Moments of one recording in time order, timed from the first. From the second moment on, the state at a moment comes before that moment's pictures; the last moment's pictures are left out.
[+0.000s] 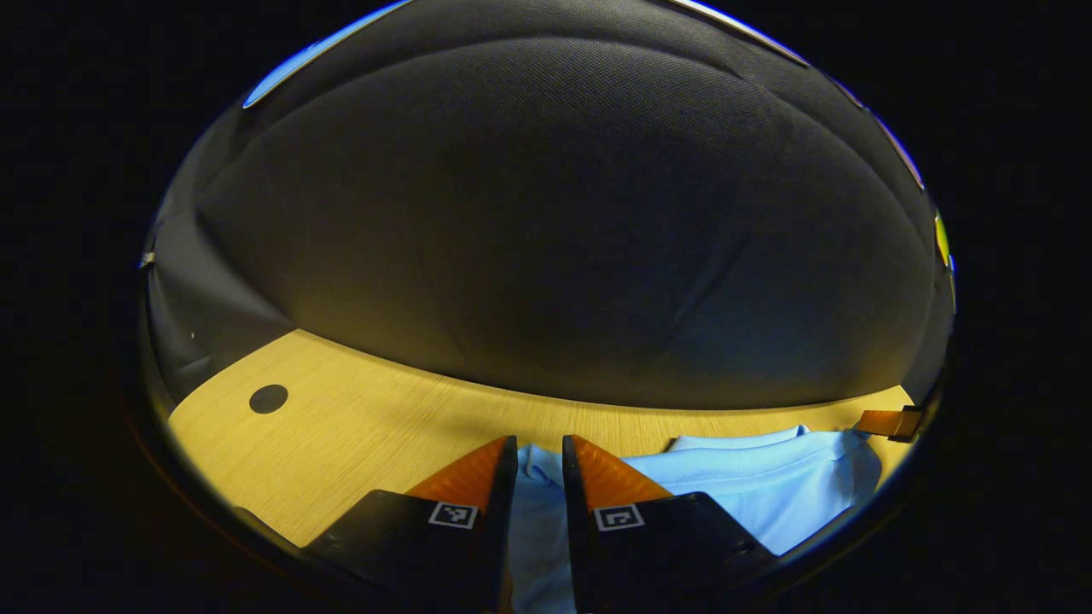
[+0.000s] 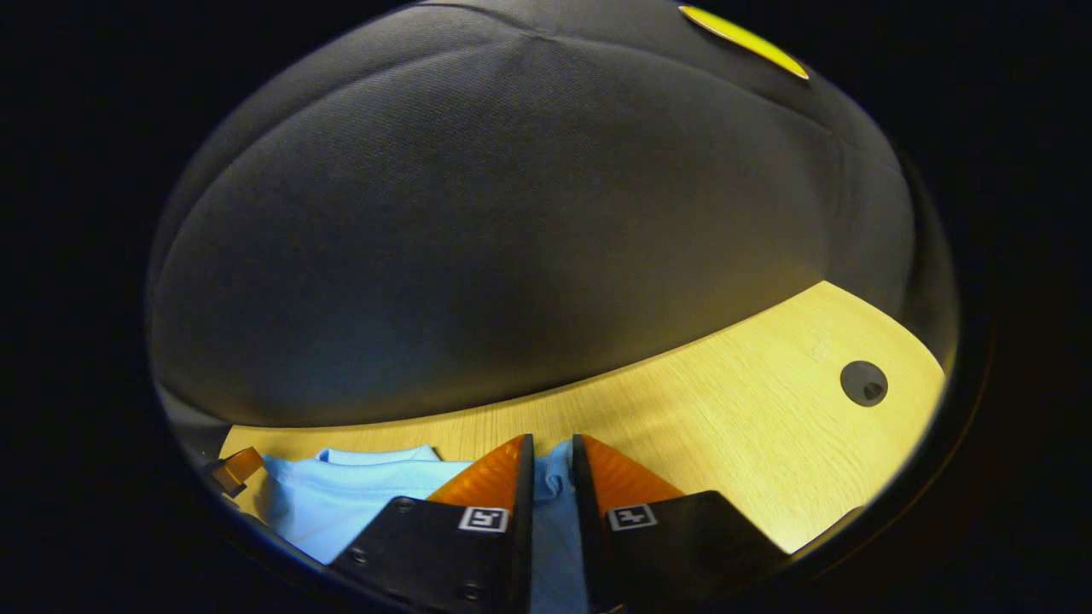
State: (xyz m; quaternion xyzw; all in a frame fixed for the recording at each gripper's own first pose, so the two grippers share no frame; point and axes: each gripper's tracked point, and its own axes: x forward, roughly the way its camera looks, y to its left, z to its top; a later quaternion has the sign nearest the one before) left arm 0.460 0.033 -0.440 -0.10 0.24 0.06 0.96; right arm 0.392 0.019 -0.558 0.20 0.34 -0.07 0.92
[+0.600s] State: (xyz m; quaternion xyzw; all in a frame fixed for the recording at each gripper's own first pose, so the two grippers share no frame) left arm 0.446 0.038 -0.433 -0.11 0.26 0.07 0.96; right arm 0.389 0.012 -0.516 0.16 0.30 -0.02 0.94
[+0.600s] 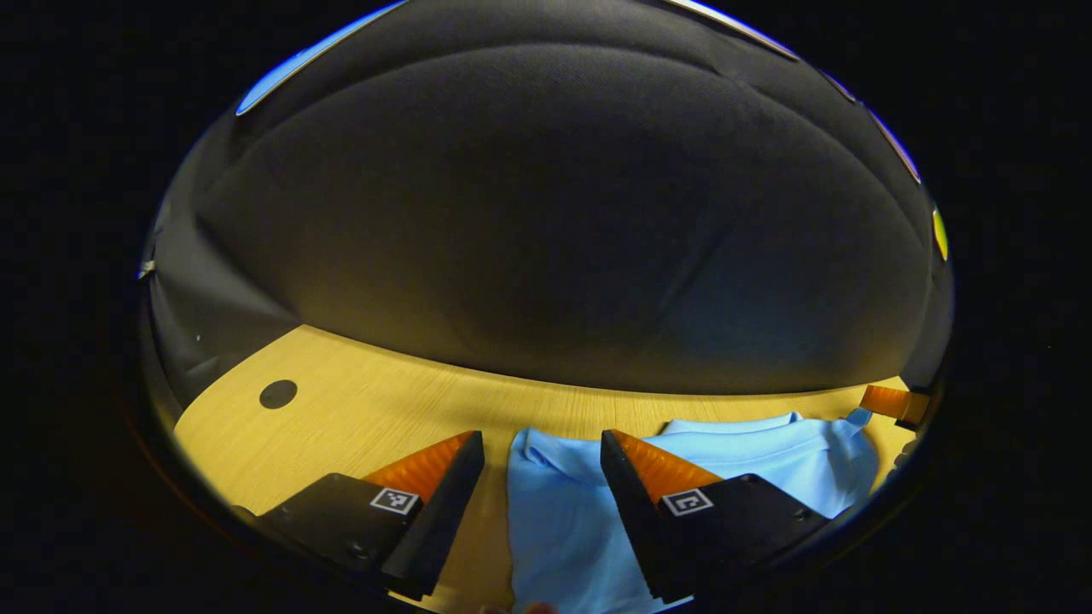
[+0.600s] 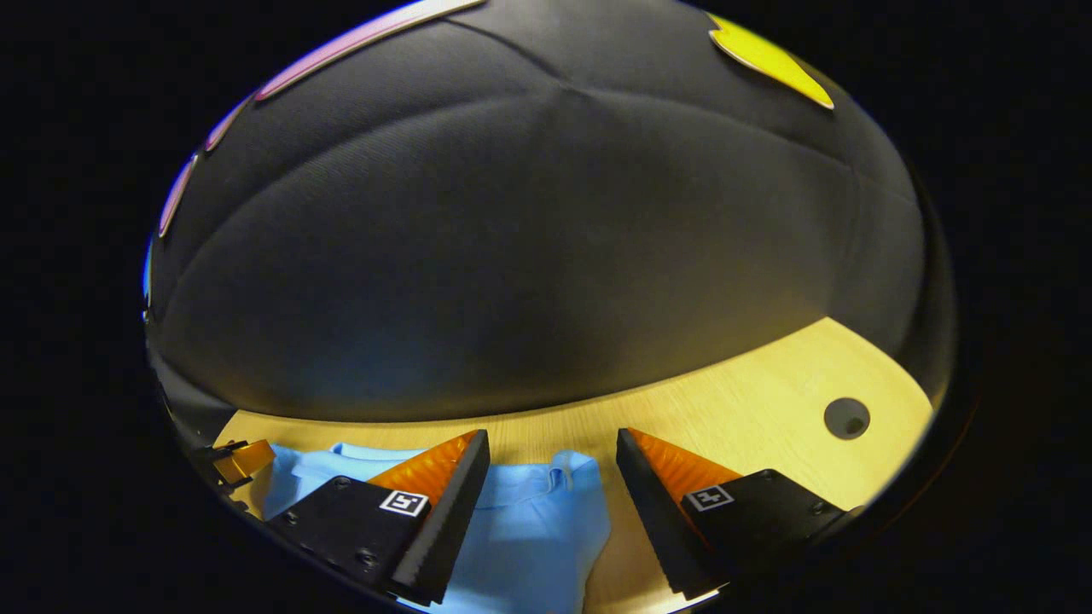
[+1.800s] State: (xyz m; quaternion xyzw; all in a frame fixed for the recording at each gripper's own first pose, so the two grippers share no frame) left arm 0.092 0.006 -0.096 -0.11 0.08 0.04 0.99; right arm 0.114 0.021 -0.161 0.18 0.14 0.08 0.97
